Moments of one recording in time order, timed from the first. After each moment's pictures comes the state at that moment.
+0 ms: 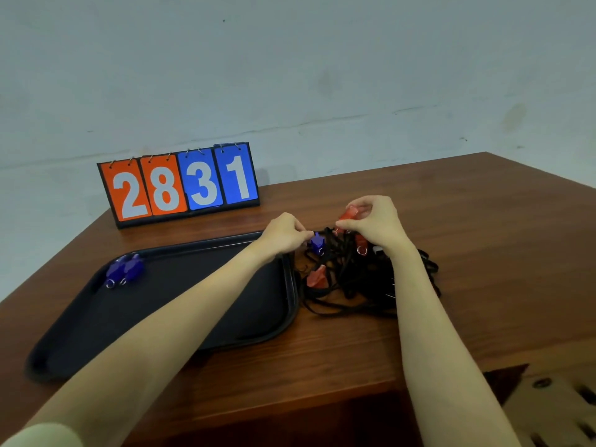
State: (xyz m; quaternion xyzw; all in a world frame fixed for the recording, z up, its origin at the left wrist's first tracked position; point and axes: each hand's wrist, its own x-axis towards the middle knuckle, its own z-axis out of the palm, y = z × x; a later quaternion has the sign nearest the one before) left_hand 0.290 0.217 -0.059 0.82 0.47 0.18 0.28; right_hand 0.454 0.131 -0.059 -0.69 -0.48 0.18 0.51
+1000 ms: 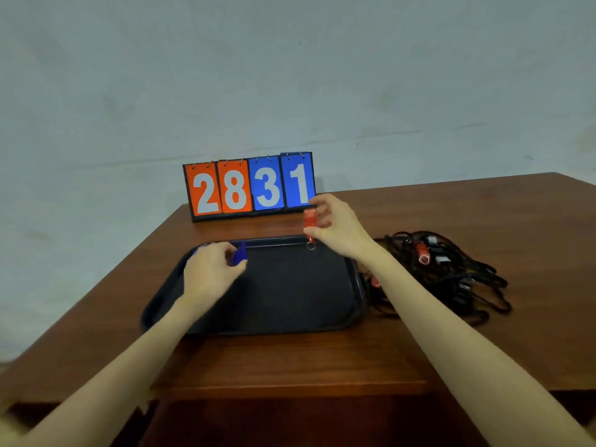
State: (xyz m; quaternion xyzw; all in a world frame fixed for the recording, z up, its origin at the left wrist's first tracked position) left_hand 0.070 0.192 -0.066 0.74 0.63 0.25 0.02; right_hand 0.303 0.151 -0.023 -0.56 -0.65 0.22 0.46
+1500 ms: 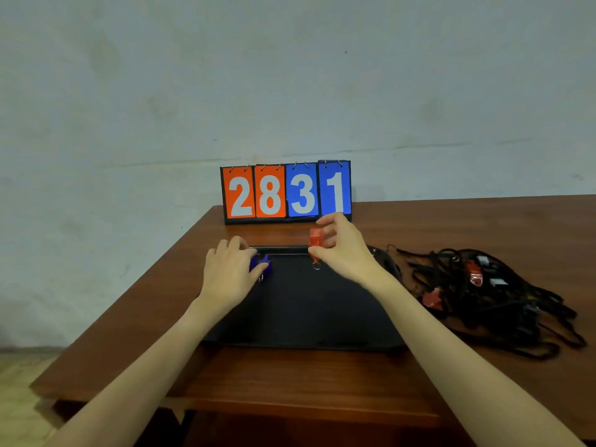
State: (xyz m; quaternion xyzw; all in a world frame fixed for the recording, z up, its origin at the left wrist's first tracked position) left_hand 0.027 0.214 -0.062 0.78 0.60 0.14 -0.12; right_hand 0.232 0.168 -0.031 -0.57 -0.64 0.24 0.45
